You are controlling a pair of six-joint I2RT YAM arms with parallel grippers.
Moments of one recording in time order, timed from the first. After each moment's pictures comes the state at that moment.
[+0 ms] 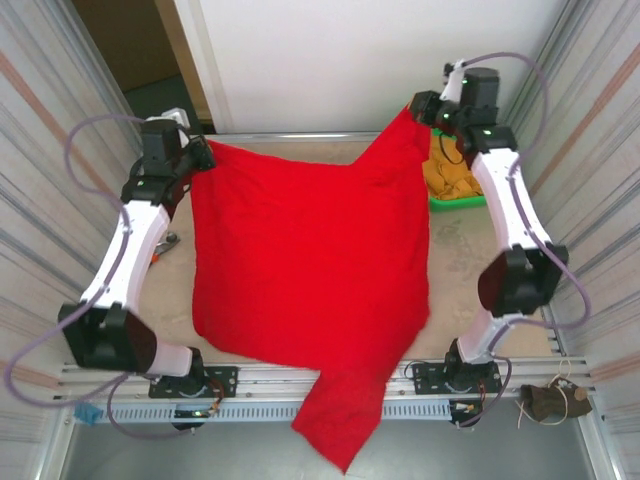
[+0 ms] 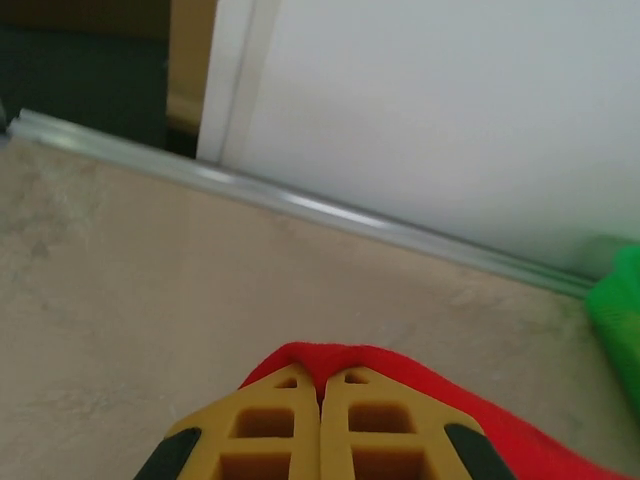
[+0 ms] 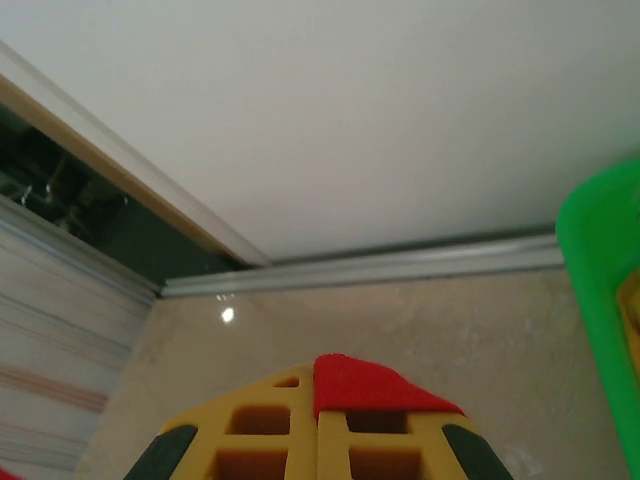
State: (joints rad) left arm -0.08 1.45 1.38 -0.41 -0.01 -0.38; right arm 0.09 1.78 1.82 -0.43 -0.39 0.46
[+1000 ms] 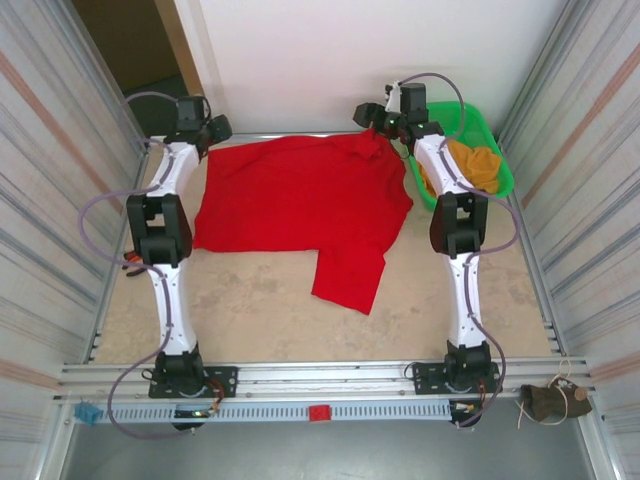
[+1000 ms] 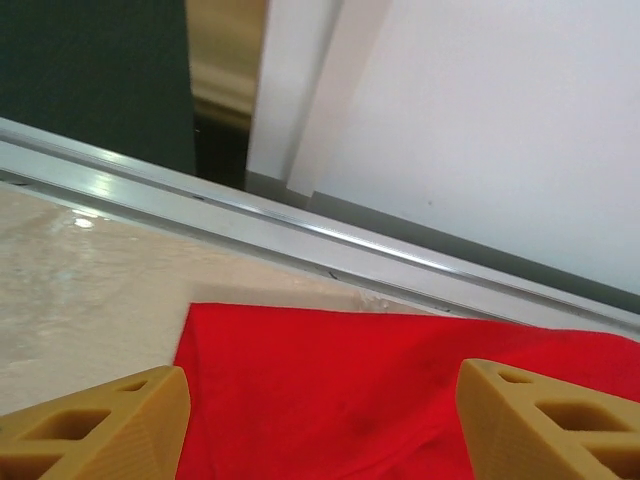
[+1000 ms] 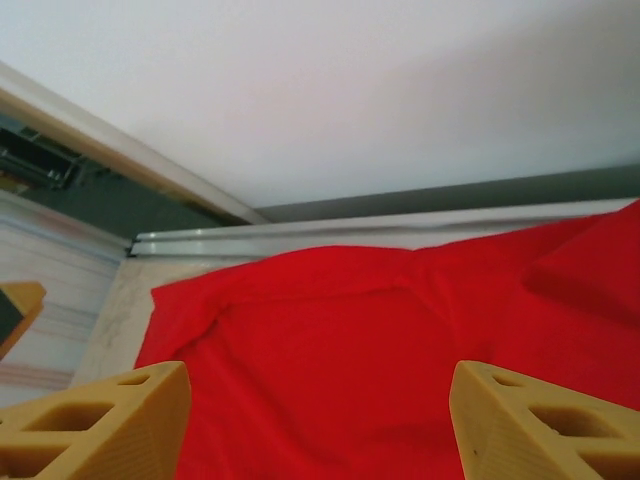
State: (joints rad) left arm 0.00 2.30 2.10 -0.39 -0.04 -0.31; right arm 0.18 2.45 2.33 -0.37 -0.49 0.52
